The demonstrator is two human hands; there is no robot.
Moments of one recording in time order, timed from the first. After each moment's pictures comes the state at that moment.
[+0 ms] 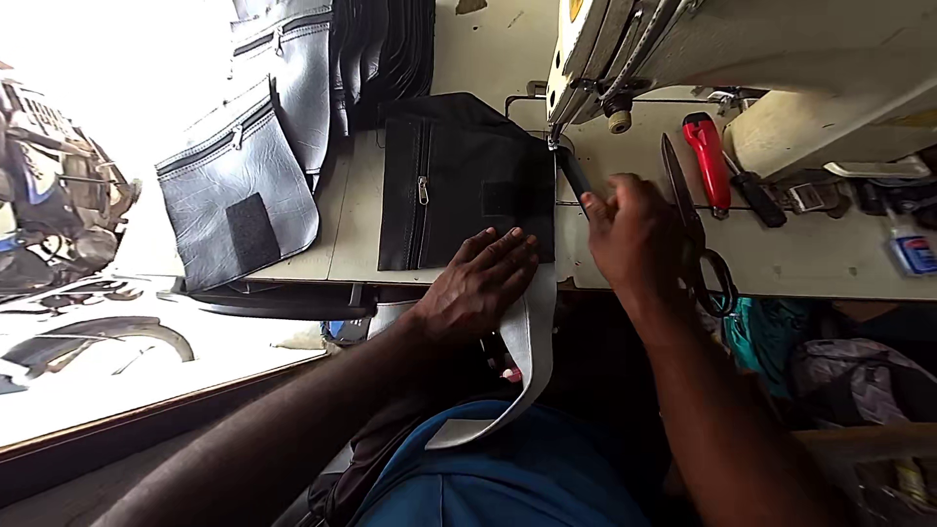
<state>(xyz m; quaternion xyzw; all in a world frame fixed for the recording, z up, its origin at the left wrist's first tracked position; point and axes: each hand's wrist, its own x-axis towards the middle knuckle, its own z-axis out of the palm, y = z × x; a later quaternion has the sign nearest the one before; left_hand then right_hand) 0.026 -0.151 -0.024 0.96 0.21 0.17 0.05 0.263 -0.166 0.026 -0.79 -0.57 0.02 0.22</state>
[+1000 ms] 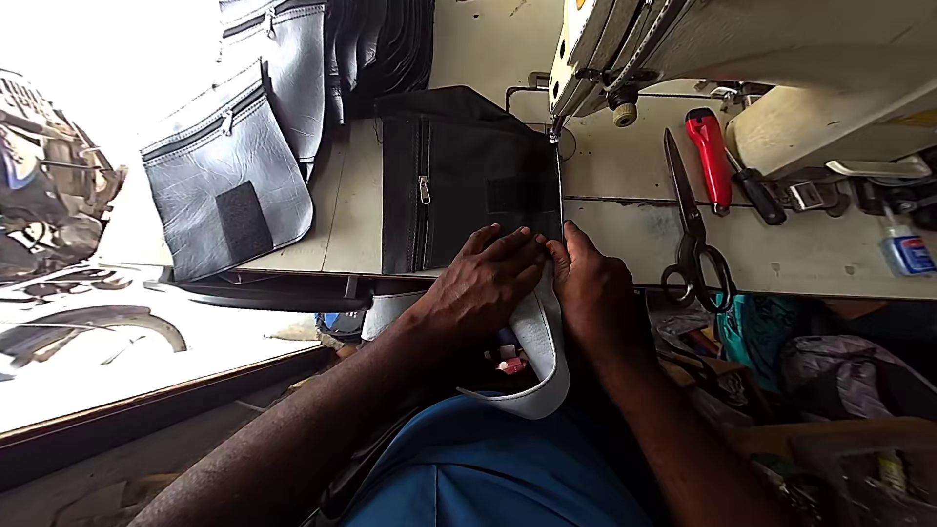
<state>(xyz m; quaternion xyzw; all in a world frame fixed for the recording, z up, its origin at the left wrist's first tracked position) 0.036 -0.156 -0.007 0.96 0.22 0.12 0.08 0.206 -0.217 0.013 -0.80 -0.58 0.07 0.14</state>
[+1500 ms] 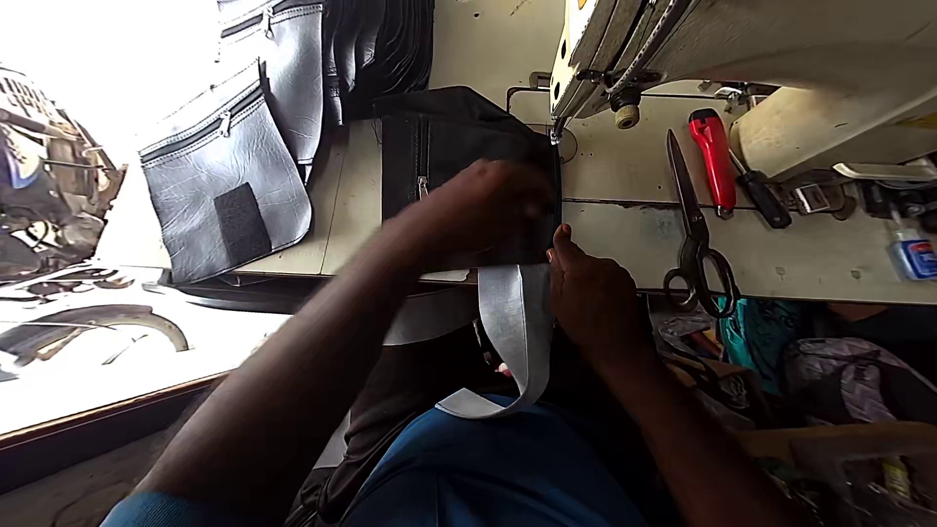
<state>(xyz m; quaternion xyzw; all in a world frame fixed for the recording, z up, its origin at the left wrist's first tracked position) 0.052 -0.069 0.057 0.91 0.26 0.10 0.32 0.211 -0.215 0.010 -0.76 -0.64 0.05 0.09</state>
